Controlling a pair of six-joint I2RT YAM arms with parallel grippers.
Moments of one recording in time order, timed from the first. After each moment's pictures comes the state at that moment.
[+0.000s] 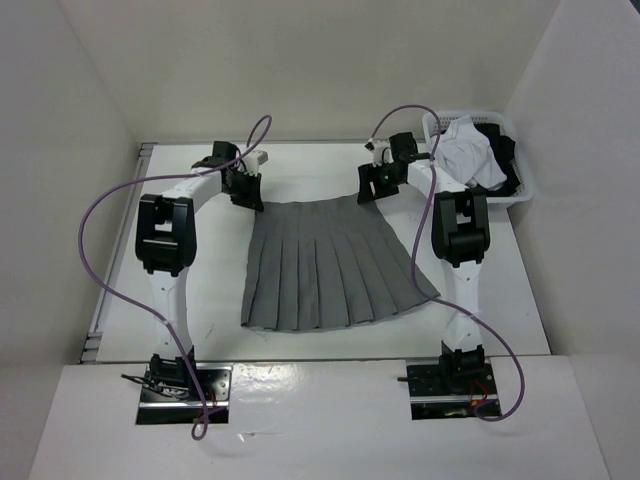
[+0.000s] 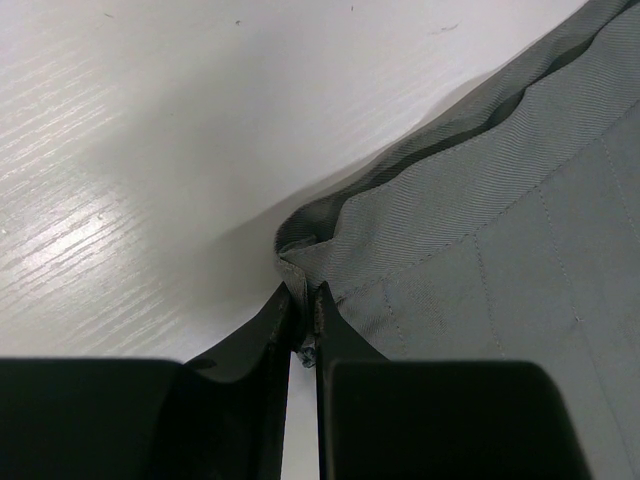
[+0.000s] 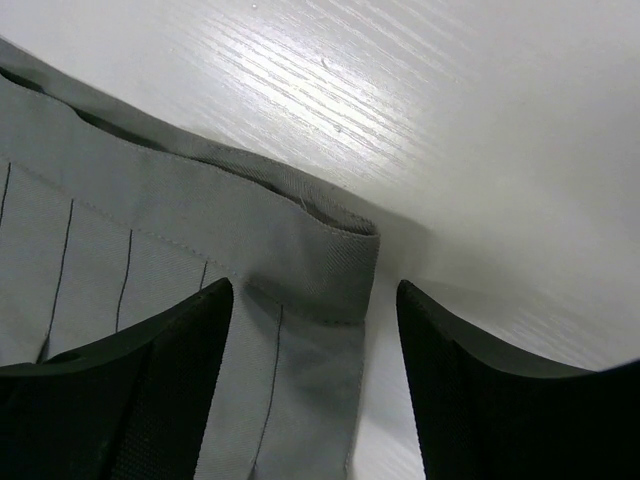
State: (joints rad) left arm -0.10 2.24 1.73 -0.52 0.46 0.15; right arm 0.15 2.31 1.85 -0.52 -0.45 -0.14
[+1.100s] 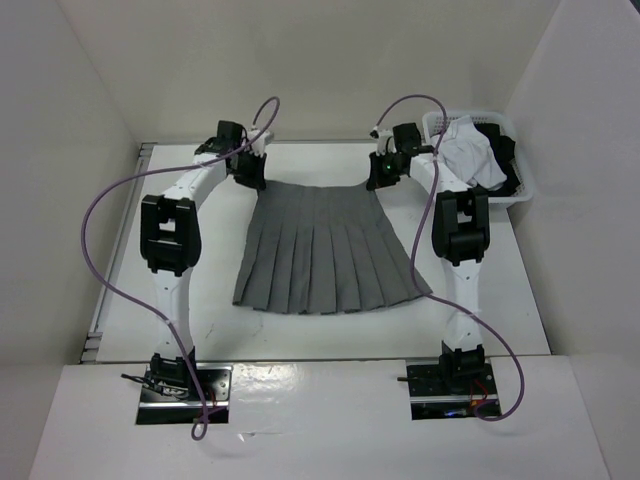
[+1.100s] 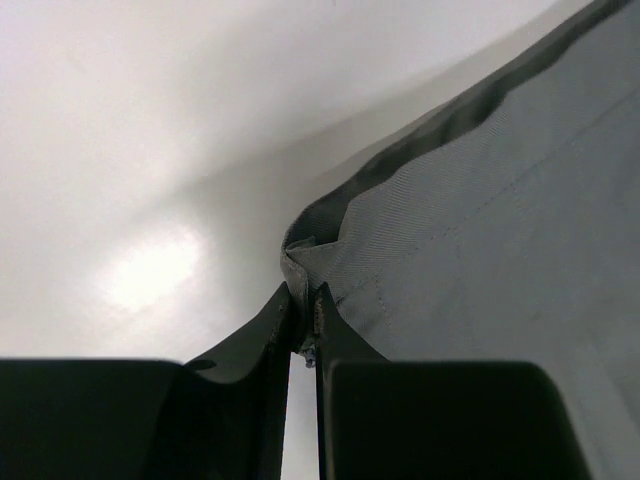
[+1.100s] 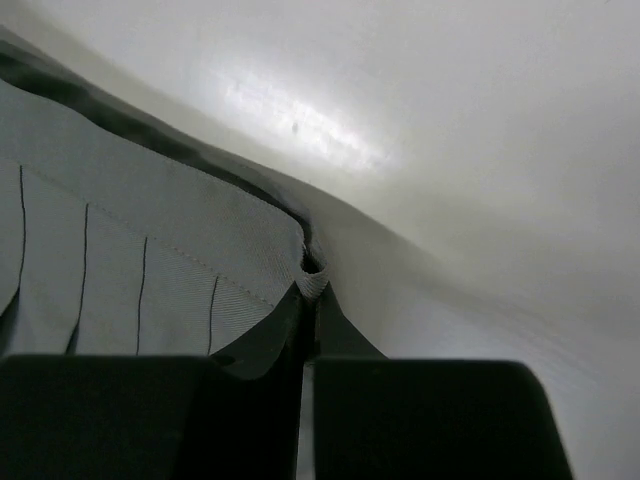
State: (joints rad) left arm -0.13 2.23 1.86 -0.58 0.37 0.20; right arm 0.14 2.33 1.91 -0.53 -0.44 -0.10
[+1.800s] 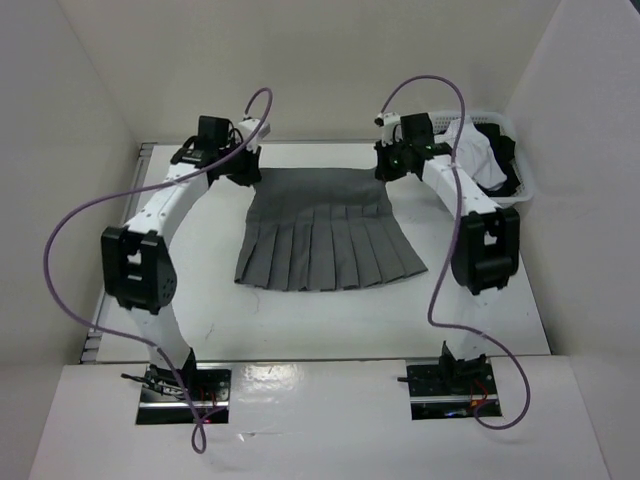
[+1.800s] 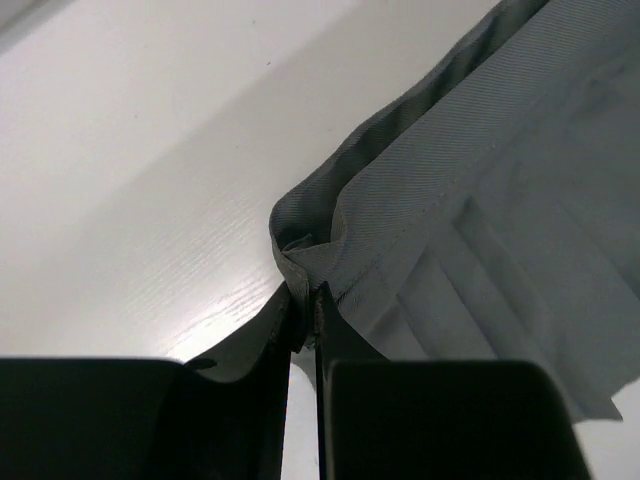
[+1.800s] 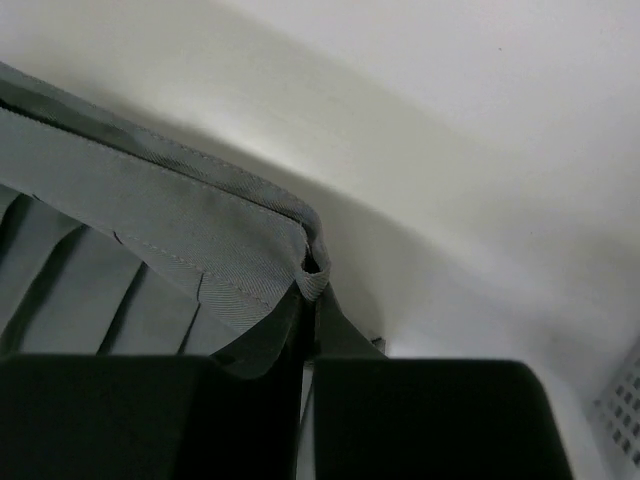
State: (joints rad) left arm -0.16 1.89 1.68 -0.53 0.34 0.25; right arm 0.17 2.02 1.76 -0.50 -0.26 -0.13
